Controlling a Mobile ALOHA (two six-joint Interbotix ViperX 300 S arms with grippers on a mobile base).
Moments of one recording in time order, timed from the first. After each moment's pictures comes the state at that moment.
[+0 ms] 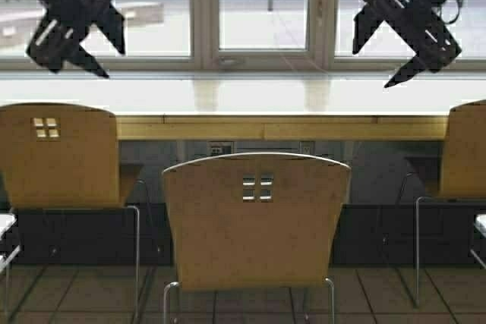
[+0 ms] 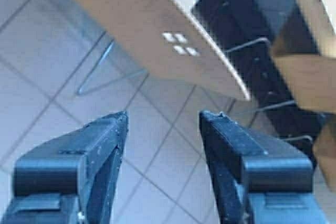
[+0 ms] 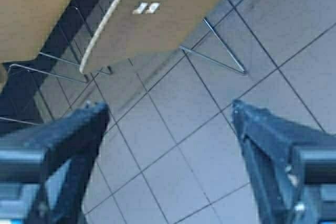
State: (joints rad) left arm -0.29 -0.07 0.80 -0.78 -0.02 -0.42; right arm 0.23 0.01 0.70 0.87 0.10 0.12
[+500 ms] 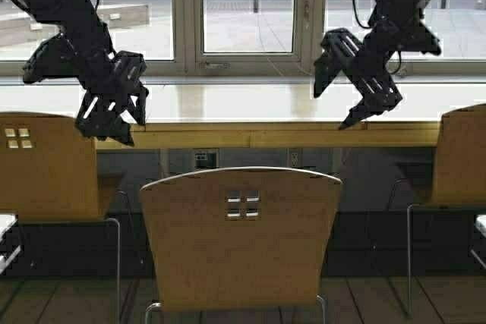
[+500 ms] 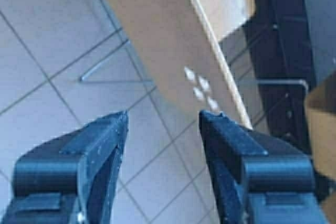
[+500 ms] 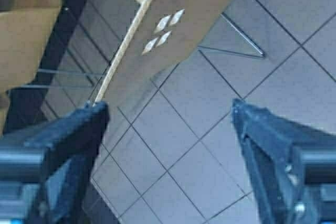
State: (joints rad) left arm -0.31 0.39 0.55 -1.00 -0.11 -0.46; right arm 0.29 0.38 0.45 1.06 0.12 0.12
